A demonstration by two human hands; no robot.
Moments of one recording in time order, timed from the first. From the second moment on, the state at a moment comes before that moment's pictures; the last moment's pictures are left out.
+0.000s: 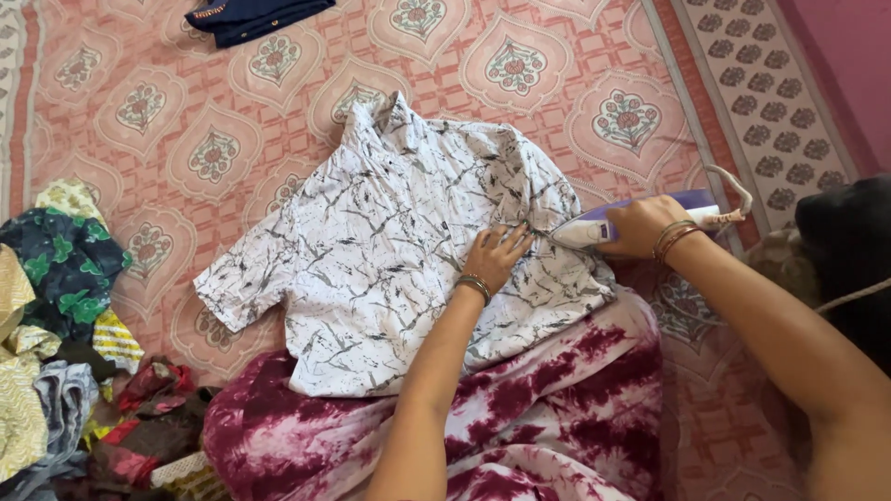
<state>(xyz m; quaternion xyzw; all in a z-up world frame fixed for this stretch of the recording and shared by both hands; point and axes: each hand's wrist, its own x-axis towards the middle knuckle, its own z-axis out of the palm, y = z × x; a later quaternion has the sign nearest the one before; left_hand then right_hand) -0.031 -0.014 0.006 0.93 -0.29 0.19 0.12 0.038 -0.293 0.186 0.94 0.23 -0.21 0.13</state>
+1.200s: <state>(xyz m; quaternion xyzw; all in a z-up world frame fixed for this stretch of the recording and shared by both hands) 0.005 -0.079 0.019 0.92 -0.23 0.29 0.14 0.038 -0.330 0.223 0.95 0.10 -0.28 0.11</state>
